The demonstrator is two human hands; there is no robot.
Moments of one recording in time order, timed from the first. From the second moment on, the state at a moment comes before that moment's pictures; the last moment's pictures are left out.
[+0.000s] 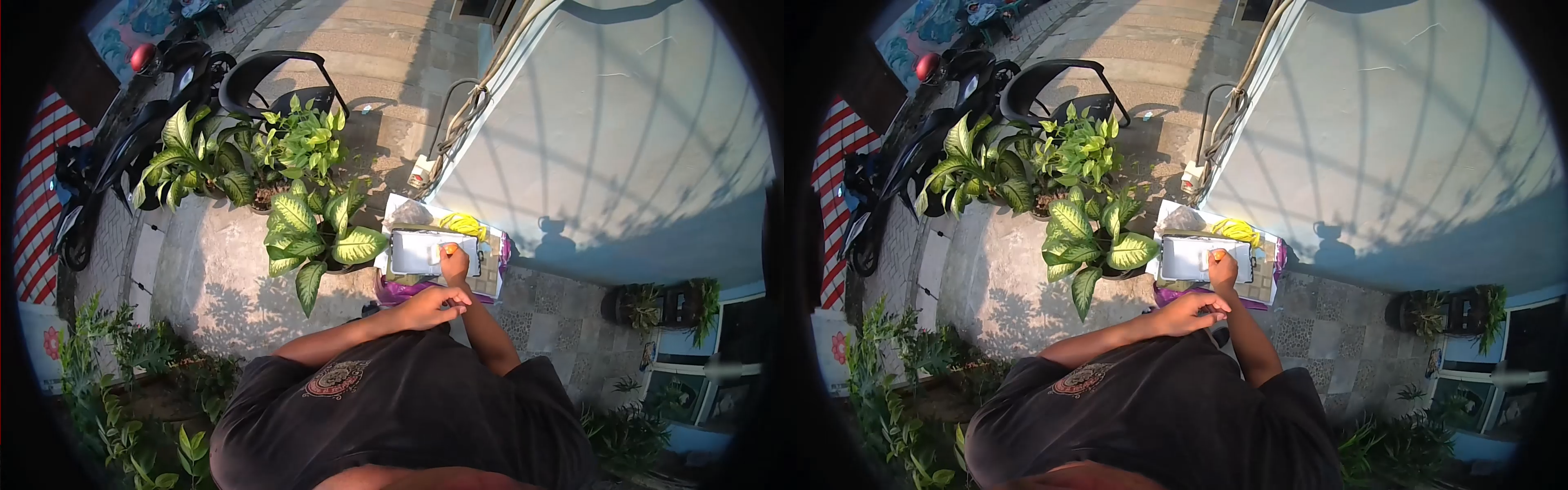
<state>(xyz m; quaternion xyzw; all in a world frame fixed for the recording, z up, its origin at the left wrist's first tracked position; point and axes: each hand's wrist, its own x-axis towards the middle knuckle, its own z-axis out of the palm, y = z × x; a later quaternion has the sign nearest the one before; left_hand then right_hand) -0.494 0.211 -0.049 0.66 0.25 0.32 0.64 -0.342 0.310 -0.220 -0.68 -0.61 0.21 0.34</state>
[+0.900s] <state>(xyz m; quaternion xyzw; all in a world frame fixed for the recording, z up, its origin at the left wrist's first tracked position) -0.511 0.210 -0.036 0.67 0.23 0.32 0.63 -0.336 0.304 -0.235 -0.69 -0.59 0.20 0.38</state>
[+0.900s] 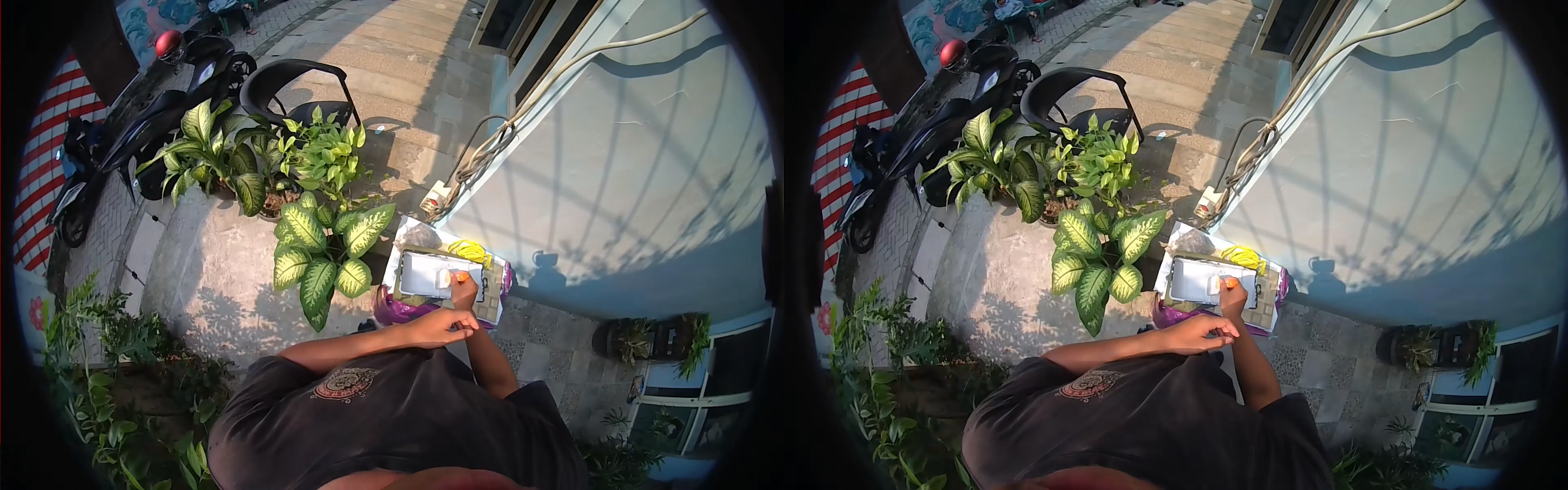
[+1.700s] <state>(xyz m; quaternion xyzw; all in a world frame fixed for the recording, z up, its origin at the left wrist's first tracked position) -0.519 0.199 -0.038 0.67 0.23 0.35 0.62 -0.338 0.305 -0.239 -0.69 -0.60 0.19 0.35</state>
